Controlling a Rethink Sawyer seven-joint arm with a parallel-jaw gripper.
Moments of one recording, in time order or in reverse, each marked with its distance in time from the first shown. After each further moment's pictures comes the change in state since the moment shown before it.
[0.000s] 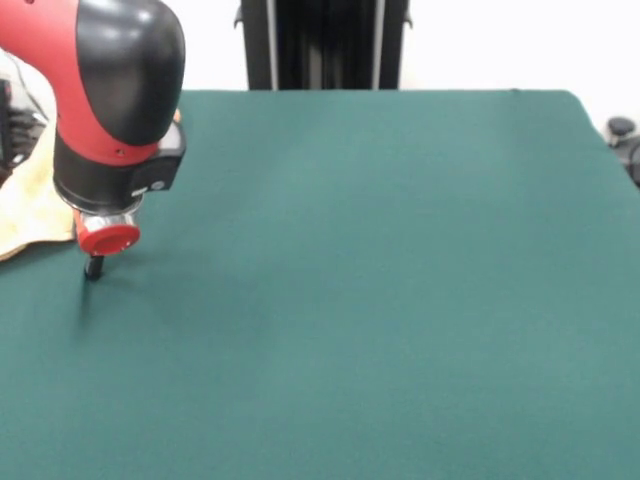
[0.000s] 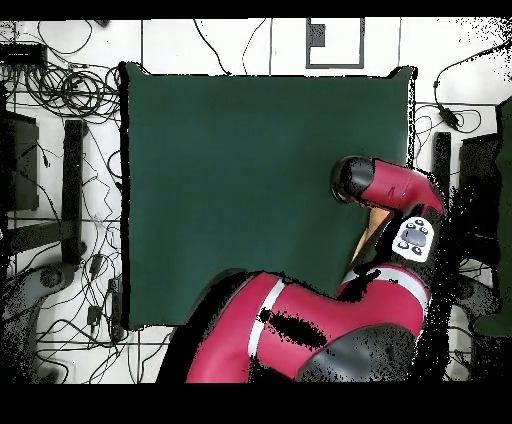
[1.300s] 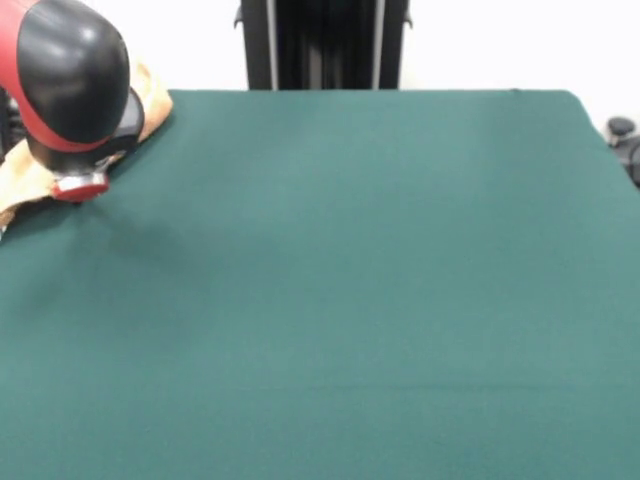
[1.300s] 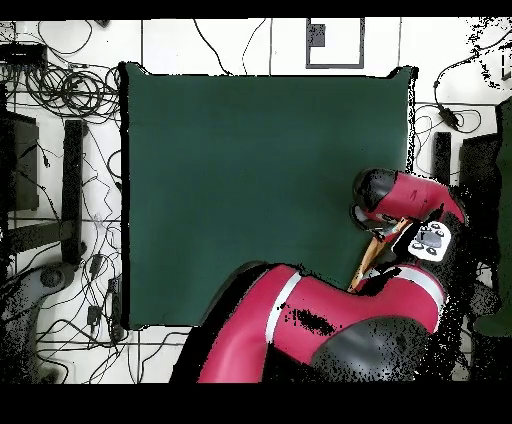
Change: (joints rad) arm -0.051 0.071 -0.088 -0.050 -0.076 0.317 0.000
